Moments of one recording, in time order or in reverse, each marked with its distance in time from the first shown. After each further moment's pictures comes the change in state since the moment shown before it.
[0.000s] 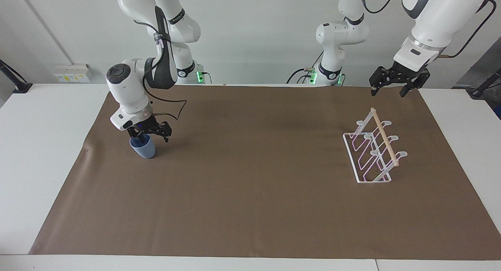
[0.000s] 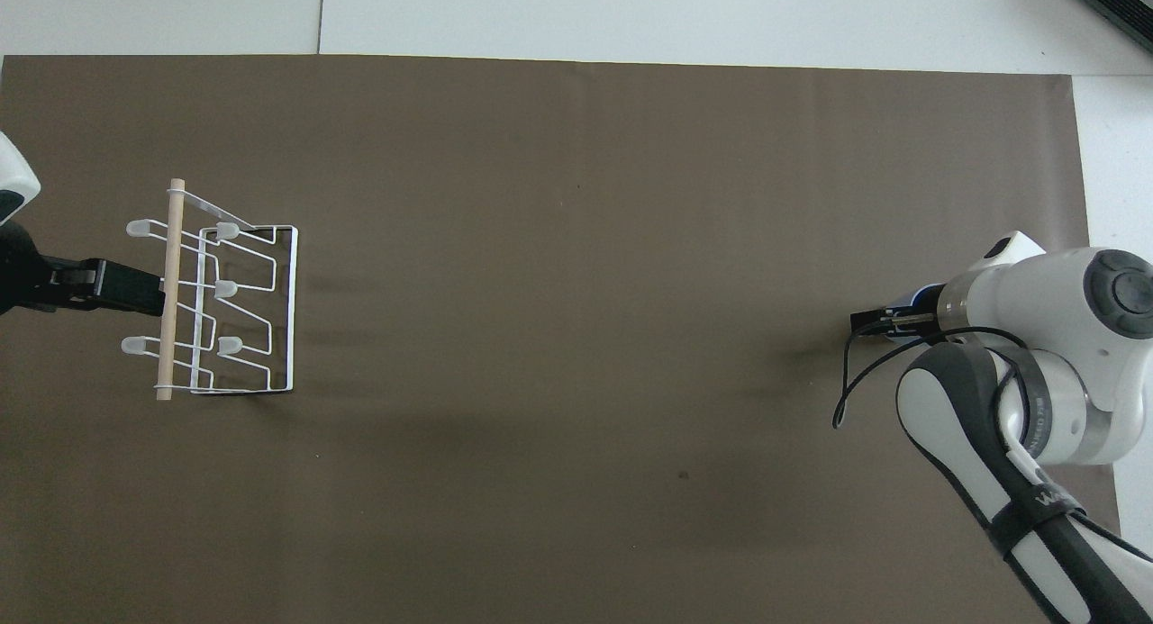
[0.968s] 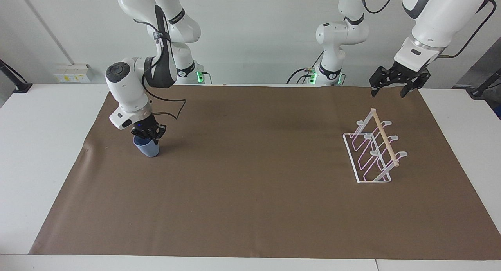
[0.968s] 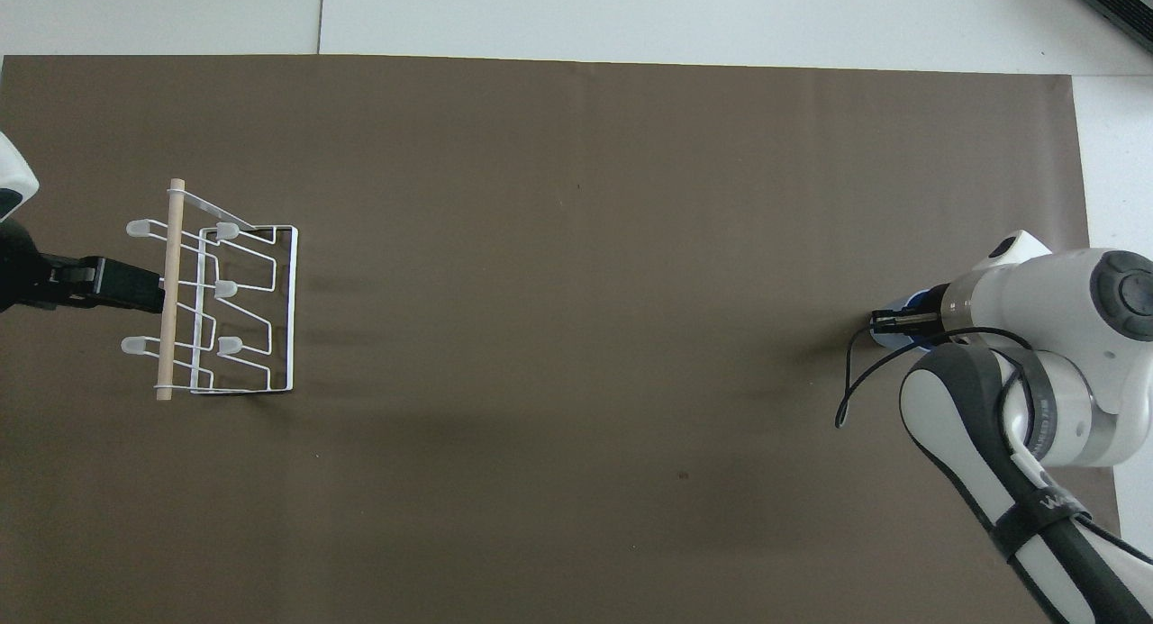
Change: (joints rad) left arm 0.001 0.000 0.004 -0.001 -0.010 0.014 -0.005; right arm -0.001 -0.009 -0.002 0.000 0.000 0.001 0.000
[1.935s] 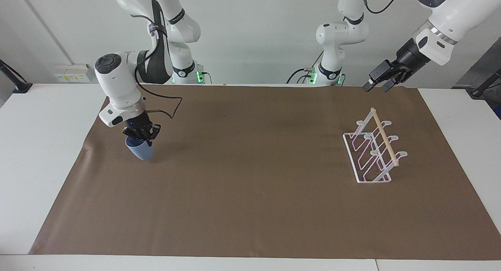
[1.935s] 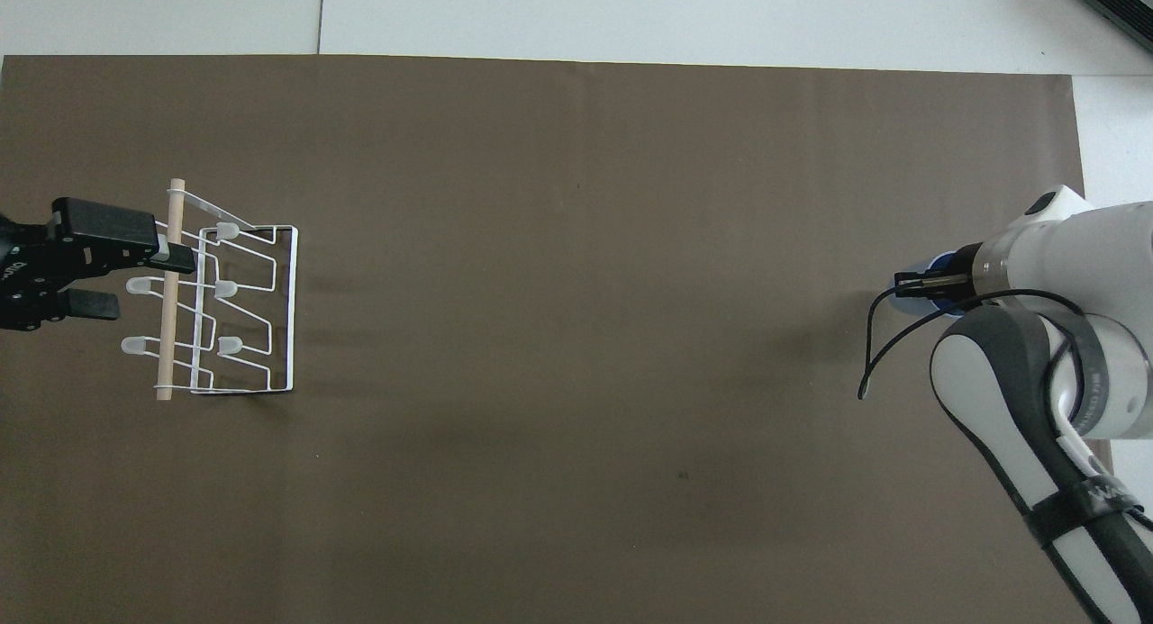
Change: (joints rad) left arm 0.042 -0.014 0.033 0.003 -0.395 0.003 -0.332; right arm 0.000 0.007 0.000 0.181 0.000 -0.134 0.000
